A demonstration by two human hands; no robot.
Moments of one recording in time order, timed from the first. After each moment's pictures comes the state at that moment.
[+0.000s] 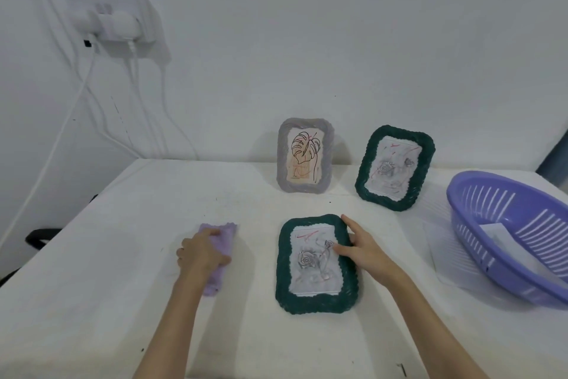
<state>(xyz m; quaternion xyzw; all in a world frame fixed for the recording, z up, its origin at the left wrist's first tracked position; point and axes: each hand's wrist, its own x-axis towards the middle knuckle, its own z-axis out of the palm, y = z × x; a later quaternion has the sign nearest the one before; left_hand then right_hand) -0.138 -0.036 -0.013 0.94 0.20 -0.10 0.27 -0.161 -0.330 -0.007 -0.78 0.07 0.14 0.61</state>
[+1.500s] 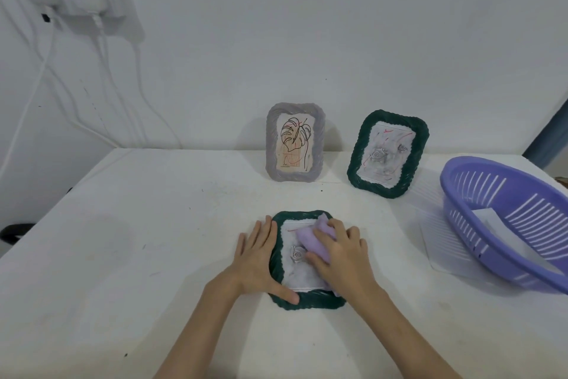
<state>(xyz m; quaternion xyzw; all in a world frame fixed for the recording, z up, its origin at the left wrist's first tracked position) -0.158 -0.113 -0.032 0.94 -0.20 -0.19 0.21 -0.183 -0.300 -0.038 -0.98 -0.03 -0.15 0.09</state>
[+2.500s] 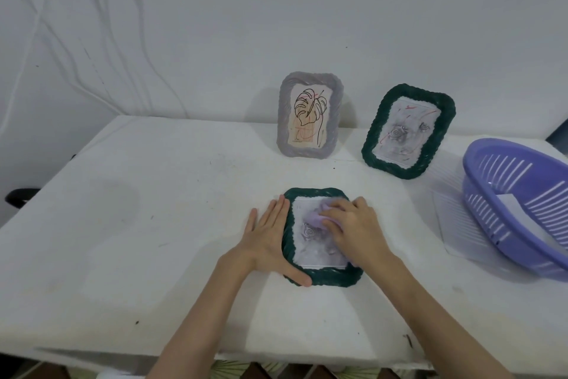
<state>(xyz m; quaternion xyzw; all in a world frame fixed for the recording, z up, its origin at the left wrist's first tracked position) -0.157 -0.112 -0.036 0.94 -0.20 -0.19 0.19 -0.163 -0.308 -0.039 -0.97 -0.10 -0.15 0.15</state>
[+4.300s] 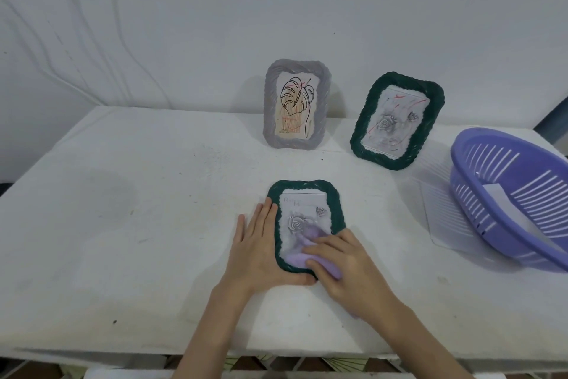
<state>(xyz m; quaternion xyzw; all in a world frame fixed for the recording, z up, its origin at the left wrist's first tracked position) -0.194 -0.133 -0.049 0.96 -0.15 -0.03 0.24 -0.232 -0.314 -0.050 -0.94 -0.20 -0.14 0.25</state>
